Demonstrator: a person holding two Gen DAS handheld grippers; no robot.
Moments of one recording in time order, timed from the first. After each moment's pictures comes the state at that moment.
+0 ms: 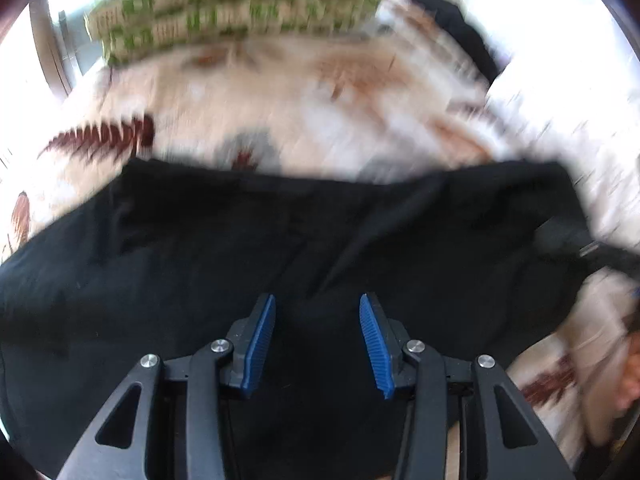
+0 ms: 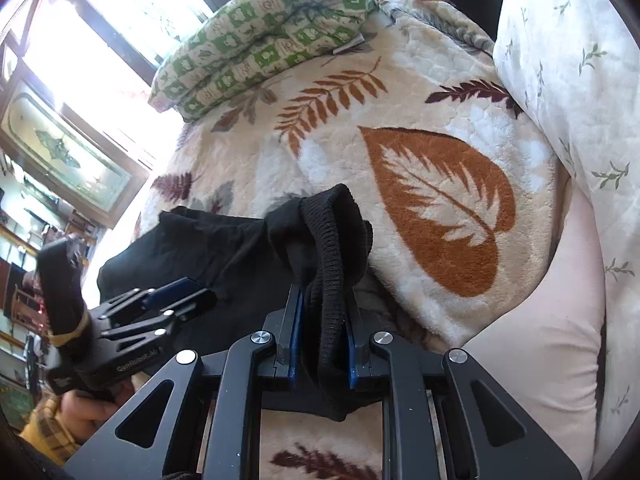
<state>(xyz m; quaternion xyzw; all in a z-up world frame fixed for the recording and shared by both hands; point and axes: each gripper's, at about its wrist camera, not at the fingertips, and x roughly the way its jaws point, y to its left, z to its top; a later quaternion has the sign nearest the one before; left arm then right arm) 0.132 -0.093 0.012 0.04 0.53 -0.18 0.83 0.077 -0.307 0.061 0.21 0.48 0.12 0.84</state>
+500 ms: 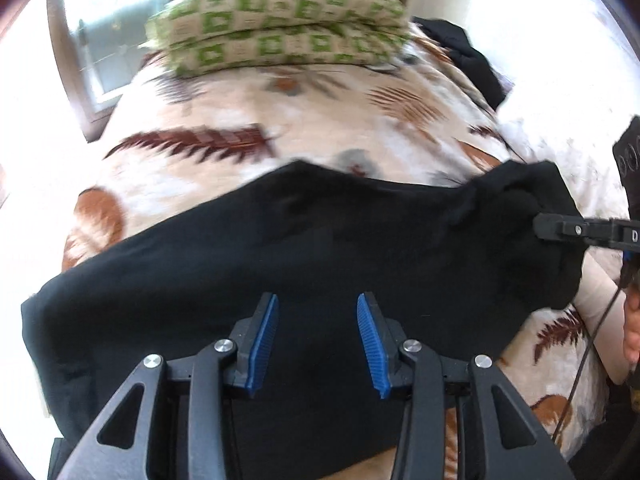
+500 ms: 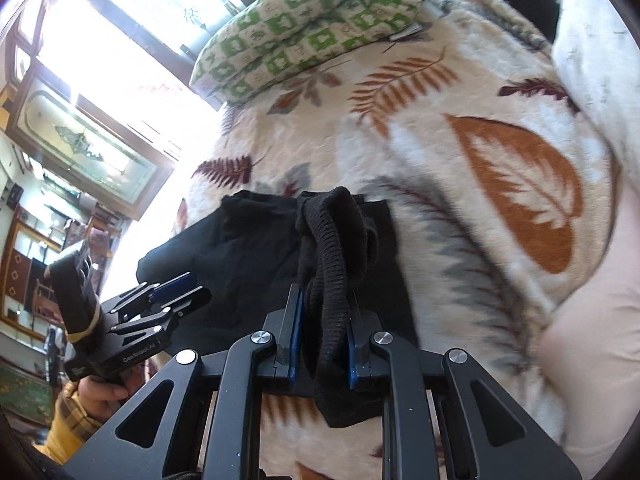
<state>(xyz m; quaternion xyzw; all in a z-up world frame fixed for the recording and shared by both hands) 0.116 0.028 0.052 0.03 0.48 -0.18 0.85 0.082 -0.231 0.077 0.23 0.49 0.16 0.82</state>
